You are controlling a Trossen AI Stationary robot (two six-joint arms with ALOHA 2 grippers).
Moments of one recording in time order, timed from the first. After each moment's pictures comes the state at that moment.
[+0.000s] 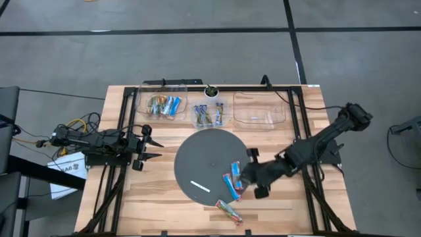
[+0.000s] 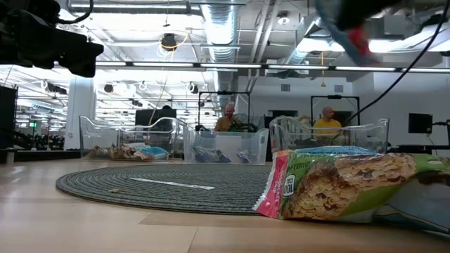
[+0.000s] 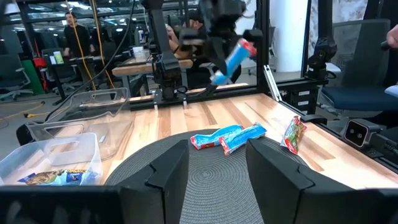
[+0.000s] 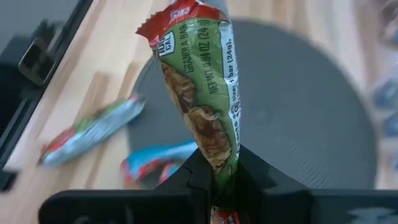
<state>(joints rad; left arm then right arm) -0.17 0.00 0.02 -0.01 -0.01 0.09 0.55 1.40 1.02 -0.51 0.30 0.18</state>
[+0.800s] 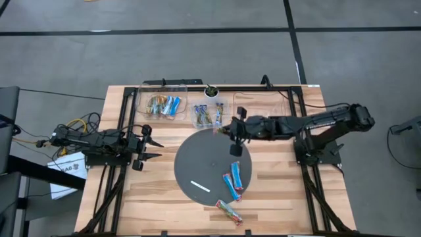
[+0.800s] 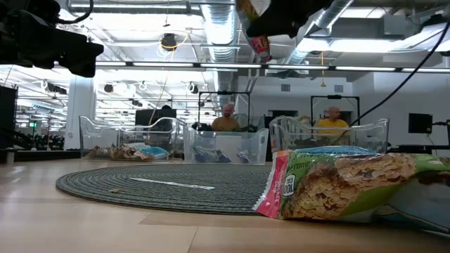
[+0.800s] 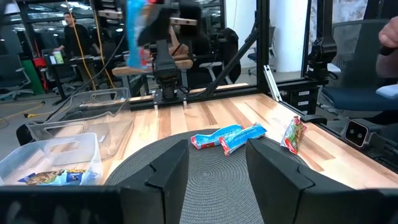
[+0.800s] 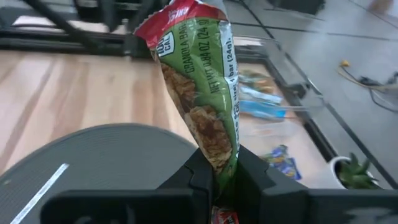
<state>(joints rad) -0.17 0.00 0.02 -0.01 -0.01 0.09 0.09 1.36 1.02 -0.13 0.29 -0.09</state>
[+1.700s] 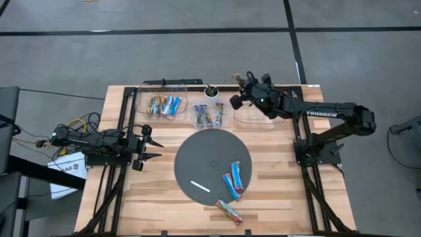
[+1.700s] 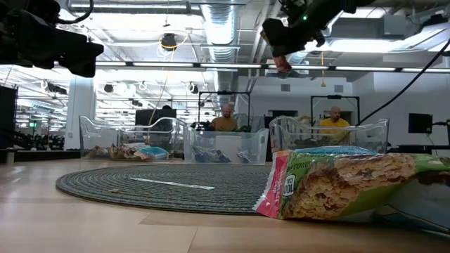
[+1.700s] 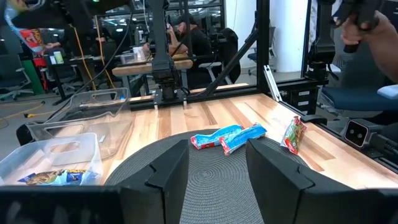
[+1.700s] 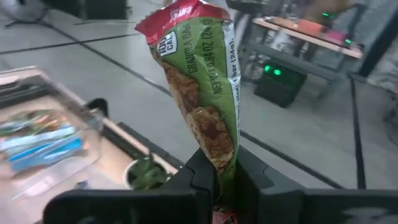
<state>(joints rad) -0.17 0.00 0.02 -0.01 -0.01 0.09 -0.26 1.32 1.02 -0.05 0.71 -0.01</state>
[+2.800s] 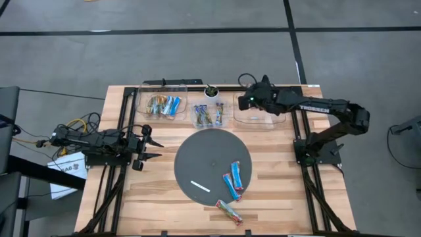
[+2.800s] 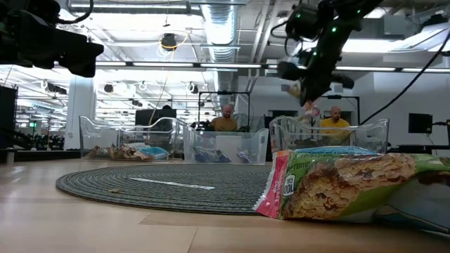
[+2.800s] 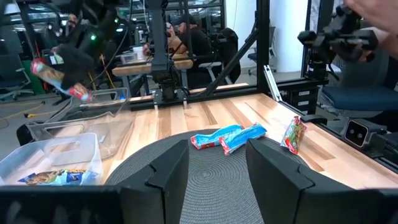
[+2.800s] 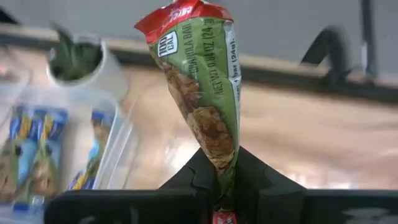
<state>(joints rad) -0.17 0.00 0.02 -0.01 -0.01 0.09 -0.40 1.39 1.02 -0.63 0.52 0.77</state>
